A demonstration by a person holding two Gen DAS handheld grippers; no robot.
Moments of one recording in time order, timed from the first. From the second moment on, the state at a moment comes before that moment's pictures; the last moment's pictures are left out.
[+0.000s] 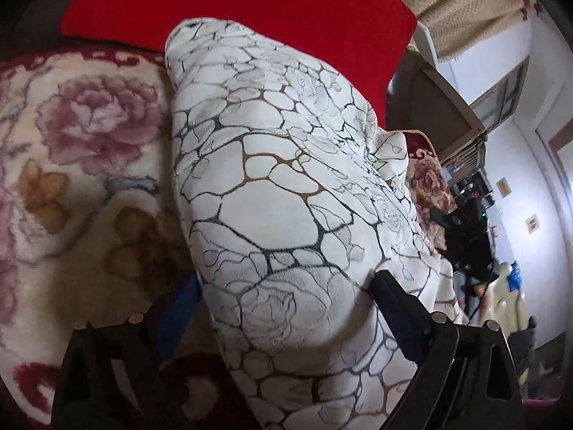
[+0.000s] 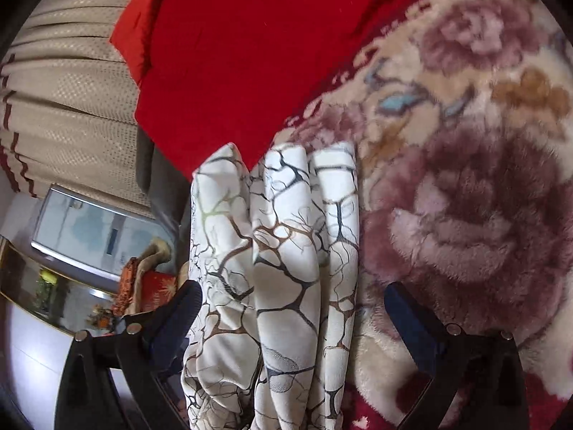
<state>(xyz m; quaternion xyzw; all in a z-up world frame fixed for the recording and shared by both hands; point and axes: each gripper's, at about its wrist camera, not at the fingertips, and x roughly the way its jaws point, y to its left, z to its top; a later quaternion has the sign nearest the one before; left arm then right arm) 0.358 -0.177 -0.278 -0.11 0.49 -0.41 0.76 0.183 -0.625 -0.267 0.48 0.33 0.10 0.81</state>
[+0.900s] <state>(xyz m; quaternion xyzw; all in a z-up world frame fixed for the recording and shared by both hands) 0.354 -0.188 -0.238 -0.14 0.43 -0.43 0.78 0.222 -0.515 -0.215 0.36 0.28 0.22 0.86</state>
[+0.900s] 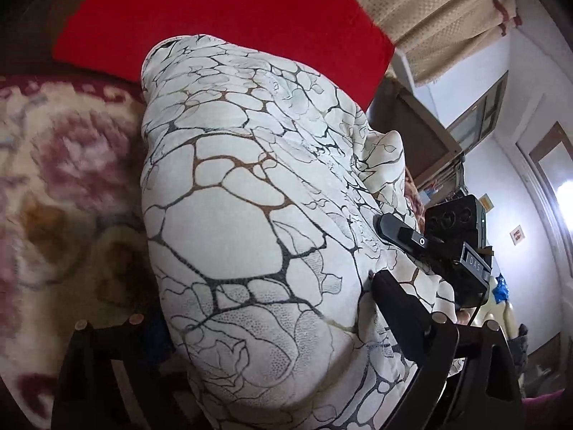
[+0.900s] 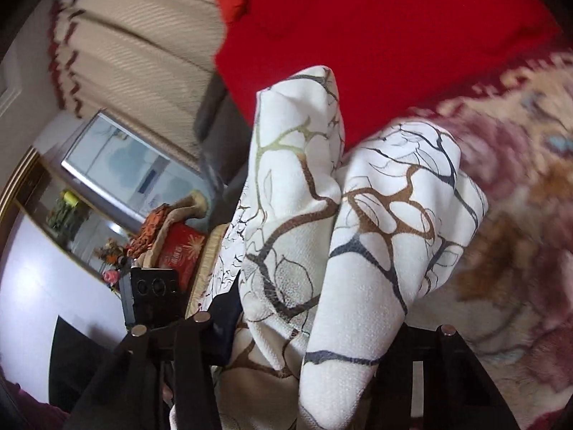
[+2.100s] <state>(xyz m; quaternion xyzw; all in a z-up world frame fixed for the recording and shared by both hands) 0.277 -0.059 -0.209 -0.02 0.40 -0.14 0.91 0.167 -0.353 -0.131 0.15 0.24 0.17 0.94</state>
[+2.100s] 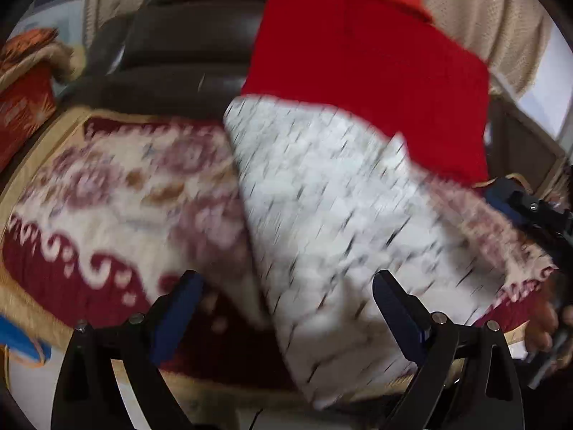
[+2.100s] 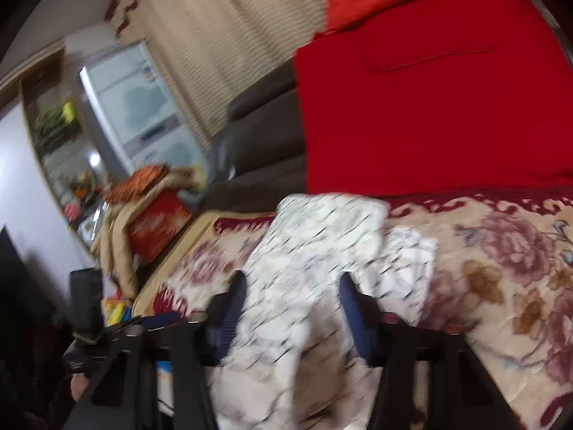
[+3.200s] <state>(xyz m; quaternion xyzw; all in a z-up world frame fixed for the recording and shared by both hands) 0.047 -0.077 -0.042 0.04 0.21 0.03 0.98 -0.071 -0.308 -0.006 0.09 0.19 0.05 0.98</state>
